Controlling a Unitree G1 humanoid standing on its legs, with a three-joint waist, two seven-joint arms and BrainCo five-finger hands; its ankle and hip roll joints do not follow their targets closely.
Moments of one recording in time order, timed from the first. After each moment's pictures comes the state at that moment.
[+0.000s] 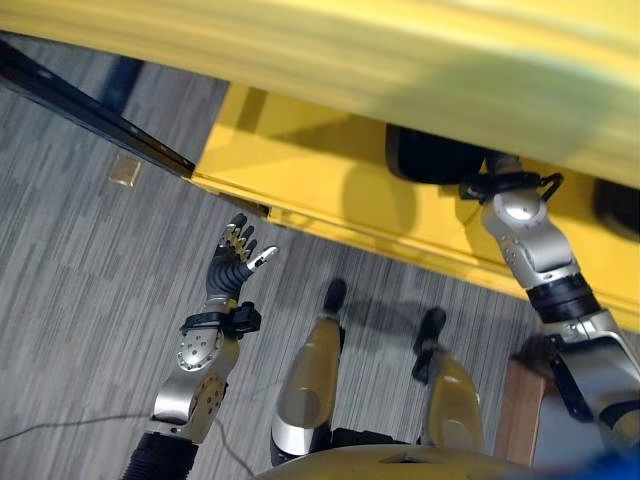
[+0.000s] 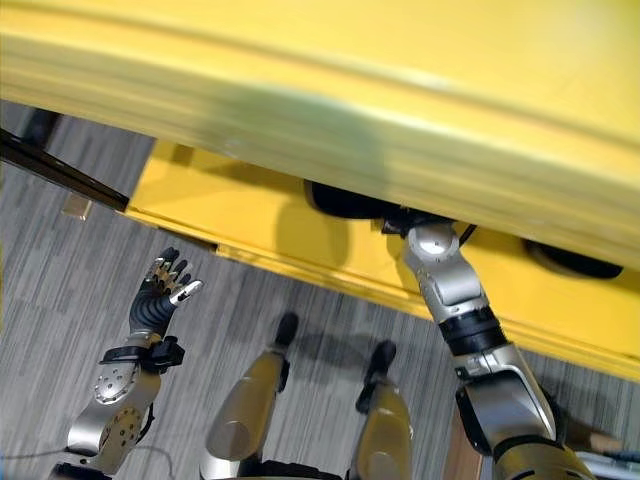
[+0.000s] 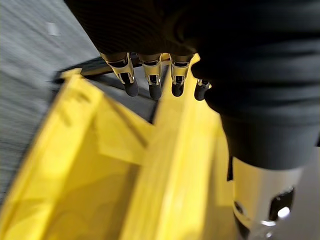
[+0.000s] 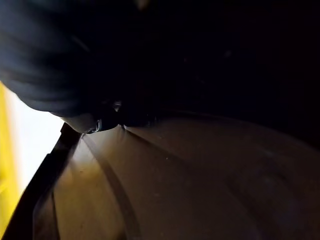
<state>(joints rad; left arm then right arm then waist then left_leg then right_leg) 0.09 0.40 -0.15 -0.14 -0.57 -0.08 0.22 -0.75 -0.48 0.19 0.24 0.44 0.02 -0.38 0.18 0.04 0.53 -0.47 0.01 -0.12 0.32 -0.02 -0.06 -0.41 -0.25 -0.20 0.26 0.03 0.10</state>
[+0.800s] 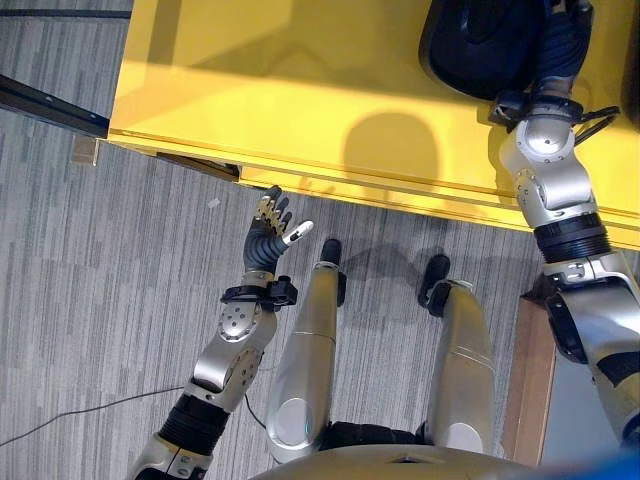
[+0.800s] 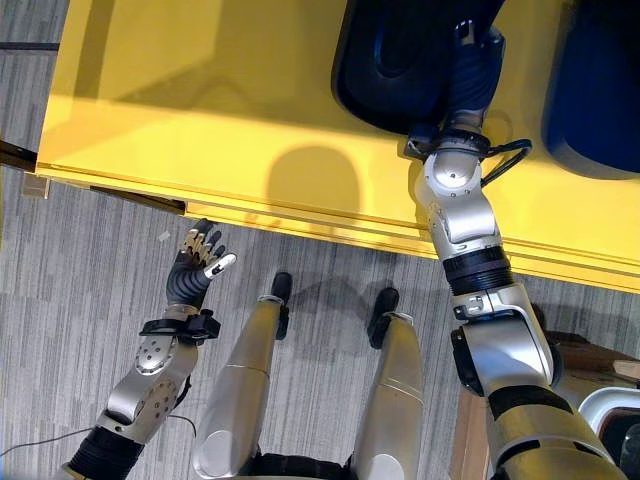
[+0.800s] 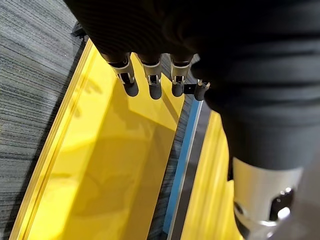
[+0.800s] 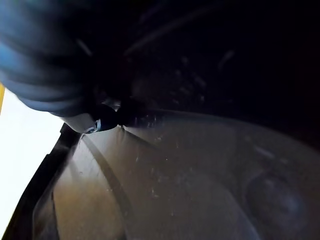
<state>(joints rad) -0.06 0.36 -0.28 -0.14 -0.58 -0.12 0.33 -0.99 -0.49 0.17 0.41 0.38 -0.07 -0.57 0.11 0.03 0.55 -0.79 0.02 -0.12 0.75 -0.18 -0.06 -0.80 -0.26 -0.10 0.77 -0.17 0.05</state>
